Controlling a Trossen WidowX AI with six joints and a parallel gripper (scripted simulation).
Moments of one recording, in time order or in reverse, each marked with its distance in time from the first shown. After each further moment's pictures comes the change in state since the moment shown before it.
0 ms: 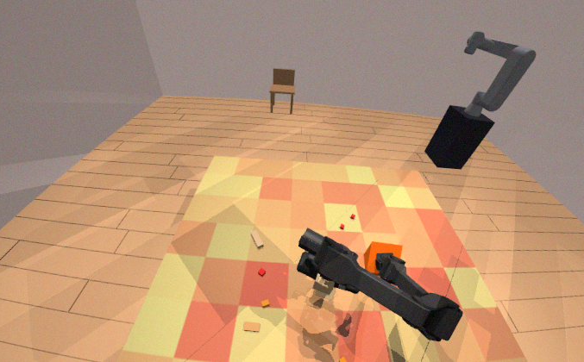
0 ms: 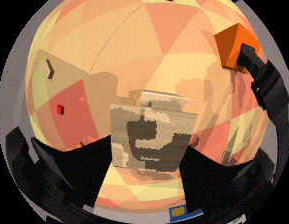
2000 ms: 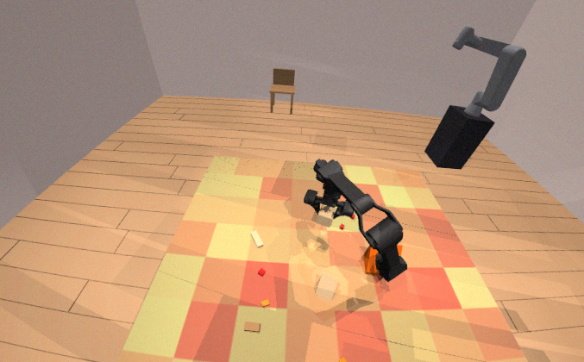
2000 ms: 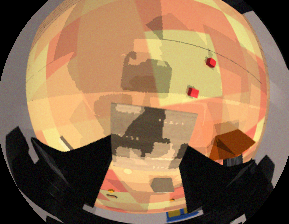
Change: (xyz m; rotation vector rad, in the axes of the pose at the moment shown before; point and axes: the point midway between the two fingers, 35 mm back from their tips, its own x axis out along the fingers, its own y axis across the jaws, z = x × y) arm -0.015 0.068 0.252 -0.024 -0.009 0.000
